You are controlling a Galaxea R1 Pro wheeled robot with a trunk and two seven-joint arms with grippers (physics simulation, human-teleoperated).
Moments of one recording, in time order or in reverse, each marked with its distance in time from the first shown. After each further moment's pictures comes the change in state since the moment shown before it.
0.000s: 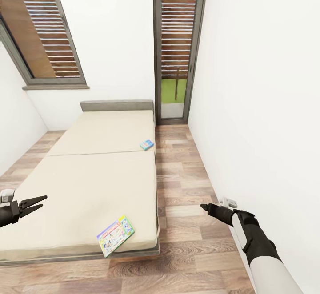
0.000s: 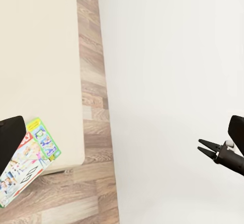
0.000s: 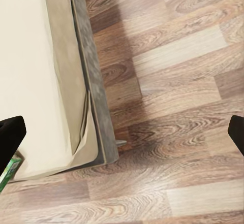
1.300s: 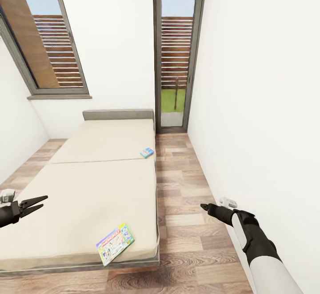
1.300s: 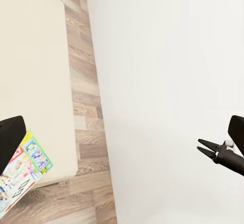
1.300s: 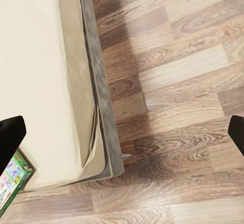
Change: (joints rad) left arm 0.000 -0.003 0.000 0.000 0.000 0.000 0.000; right arm 0.000 0.000 0.000 0.000 0.000 -0.001 0.000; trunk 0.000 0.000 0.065
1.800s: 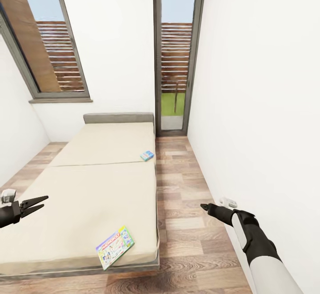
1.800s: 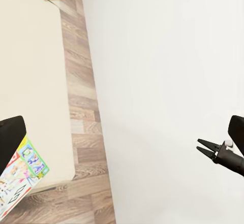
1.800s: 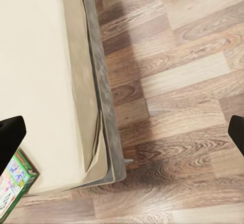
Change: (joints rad) left arm 0.000 -0.004 0.000 0.000 0.000 0.000 0.001; right arm 0.000 0.000 0.000 0.000 0.000 0.000 0.000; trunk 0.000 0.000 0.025
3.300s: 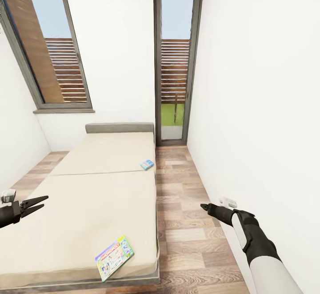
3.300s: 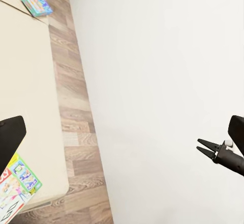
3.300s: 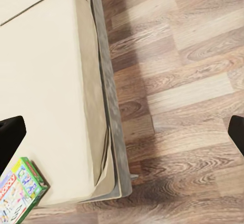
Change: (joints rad) left arm 0.000 -0.001 0.000 -0.001 0.000 0.000 0.000; right arm 0.000 0.000 0.000 0.000 0.000 0.000 0.000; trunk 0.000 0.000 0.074
